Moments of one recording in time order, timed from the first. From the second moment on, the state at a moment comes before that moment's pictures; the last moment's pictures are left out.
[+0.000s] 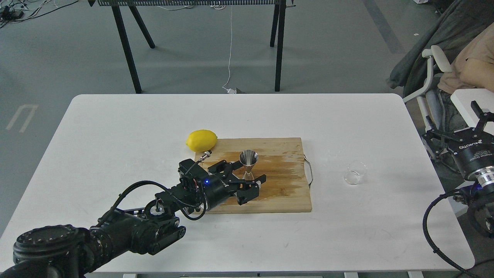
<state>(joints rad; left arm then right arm) -0.64 -0.04 -0.13 -0.51 1.71 0.49 -0.49 0.14 -0.45 1.46 0.98 0.22 0.49 -0.07</state>
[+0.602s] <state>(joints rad) -0.64 0.00 -0.13 -0.51 1.71 0.49 -0.49 0.13 -0.45 1.46 0.98 0.22 0.49 -0.07</state>
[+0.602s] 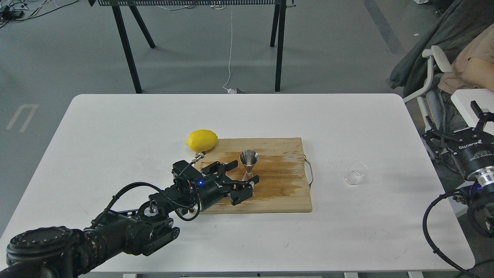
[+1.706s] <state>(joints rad) -0.60 0.69 -0.31 -1.08 1.32 0.14 -0.49 0.14 -0.44 1.45 0.99 0.22 0.49 -0.07</state>
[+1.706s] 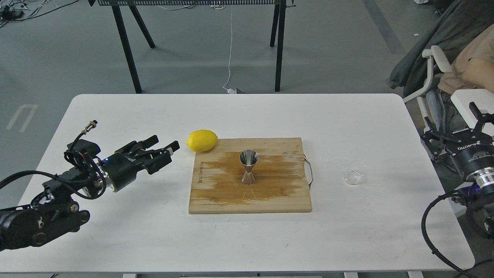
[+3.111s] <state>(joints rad) -0.56 0.61 -0.77 -0.46 0.08 -0.49 -0.49 -0.11 -0.44 1.45 1.62 0.56 -0.49 -0.10</state>
